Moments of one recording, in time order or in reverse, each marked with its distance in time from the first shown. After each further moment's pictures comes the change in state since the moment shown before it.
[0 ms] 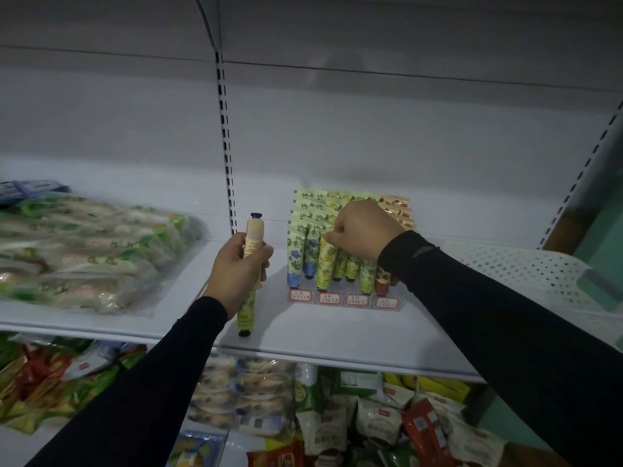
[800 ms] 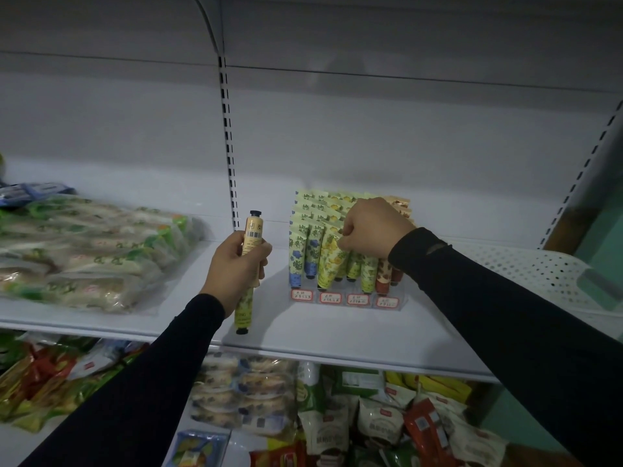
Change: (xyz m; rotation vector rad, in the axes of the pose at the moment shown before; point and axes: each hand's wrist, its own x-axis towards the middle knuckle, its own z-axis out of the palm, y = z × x) left_hand -0.002 0.008 -0.006 0.013 -0.001 0.012; right_hand -0.005 0.007 -0.005 0.030 -0.017 0.093
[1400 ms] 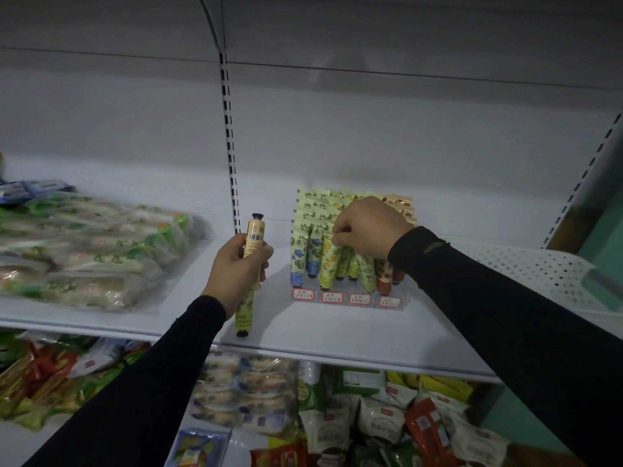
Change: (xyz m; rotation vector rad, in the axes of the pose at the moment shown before) left_hand 0.000 -0.008 -0.001 0.011 -0.009 -0.019; right_hand 0.003 -0.003 0.002 0.004 0.031 -0.146
